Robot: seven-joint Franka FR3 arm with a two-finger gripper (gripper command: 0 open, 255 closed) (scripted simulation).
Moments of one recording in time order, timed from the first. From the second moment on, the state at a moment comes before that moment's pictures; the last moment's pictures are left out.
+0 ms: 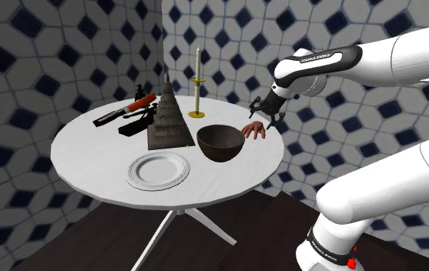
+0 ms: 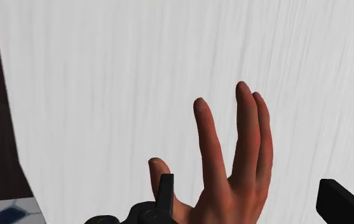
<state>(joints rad) -0.37 -0.54 -0.12 -2.50 0.25 2.23 0.62</state>
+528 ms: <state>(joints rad) -0.35 -0.47 -0.12 -2.55 0.28 2.35 0.61</state>
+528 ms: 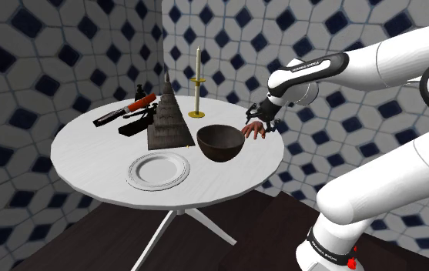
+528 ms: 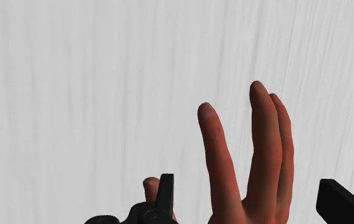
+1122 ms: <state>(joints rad) -0.35 -0.47 -0.12 -2.55 0.28 2.35 0.61</state>
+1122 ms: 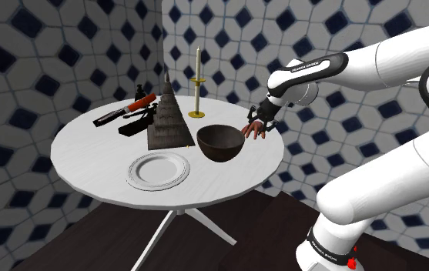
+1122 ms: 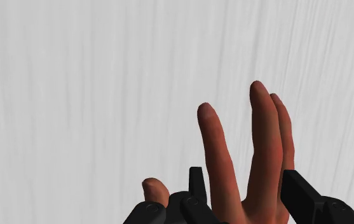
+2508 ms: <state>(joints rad) -0.37 -0.52 -0.11 -2.41 0.24 2.17 0.67</state>
